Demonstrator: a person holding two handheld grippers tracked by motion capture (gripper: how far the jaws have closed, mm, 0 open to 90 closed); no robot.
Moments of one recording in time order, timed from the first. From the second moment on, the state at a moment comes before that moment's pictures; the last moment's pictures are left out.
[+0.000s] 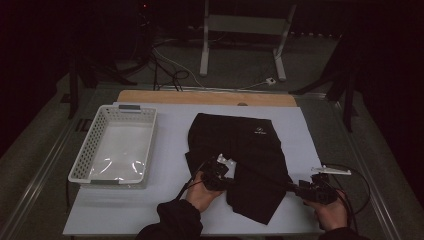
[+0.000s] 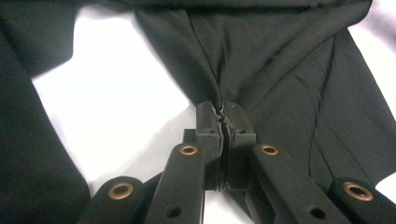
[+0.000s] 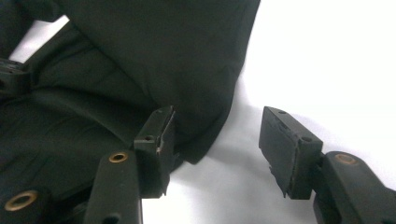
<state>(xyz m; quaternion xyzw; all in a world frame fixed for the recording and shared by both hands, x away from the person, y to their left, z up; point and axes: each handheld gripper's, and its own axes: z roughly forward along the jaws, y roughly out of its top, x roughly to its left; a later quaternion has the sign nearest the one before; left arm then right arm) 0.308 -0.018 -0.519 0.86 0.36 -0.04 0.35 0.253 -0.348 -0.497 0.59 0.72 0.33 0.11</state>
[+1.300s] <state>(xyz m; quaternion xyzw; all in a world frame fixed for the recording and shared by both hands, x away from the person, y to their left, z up) 0.303 -0.015 -0.520 0.85 0.38 -0.04 0.36 0.253 -0.300 -0.507 0.49 0.82 0.28 0.09</state>
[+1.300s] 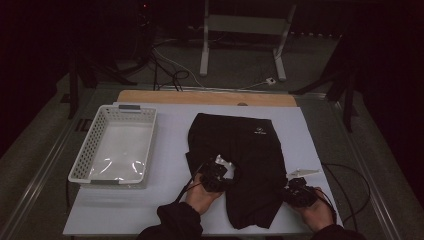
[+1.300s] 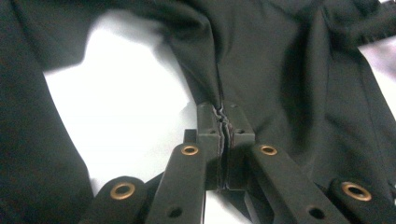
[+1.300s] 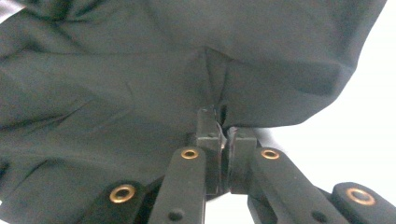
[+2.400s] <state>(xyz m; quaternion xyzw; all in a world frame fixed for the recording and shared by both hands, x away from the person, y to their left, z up) 0.314 0.000 -0.518 0.83 0.41 0.01 0.37 0.260 -0.300 -0.509 0.50 0.80 0.30 0.10</state>
